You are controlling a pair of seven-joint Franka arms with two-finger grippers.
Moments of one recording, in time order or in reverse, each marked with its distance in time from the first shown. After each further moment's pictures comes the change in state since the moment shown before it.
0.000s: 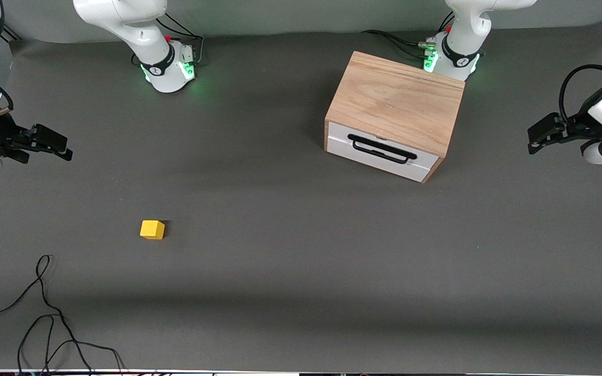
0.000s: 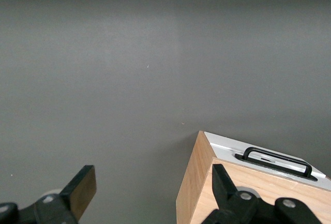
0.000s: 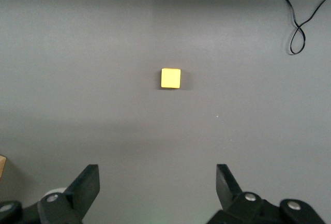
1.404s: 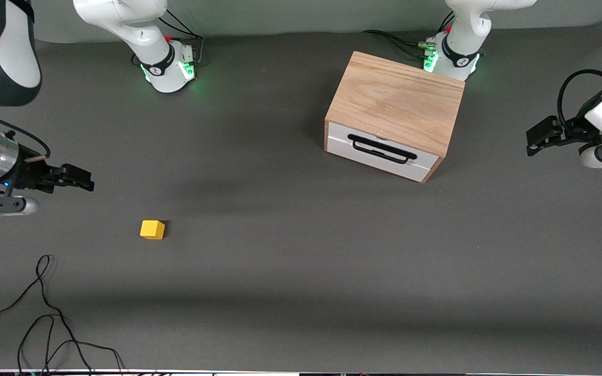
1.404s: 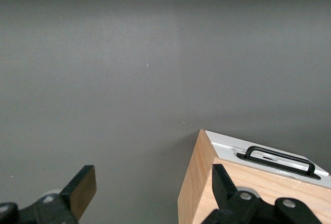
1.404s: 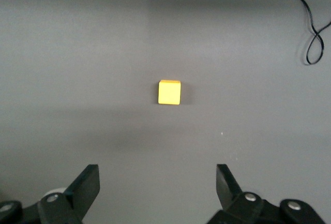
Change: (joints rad) left arm 0.001 0.019 0.001 -0.001 0.000 0.002 0.014; right arm 0.000 0.142 0.002 -0.030 0.000 0.145 0.000
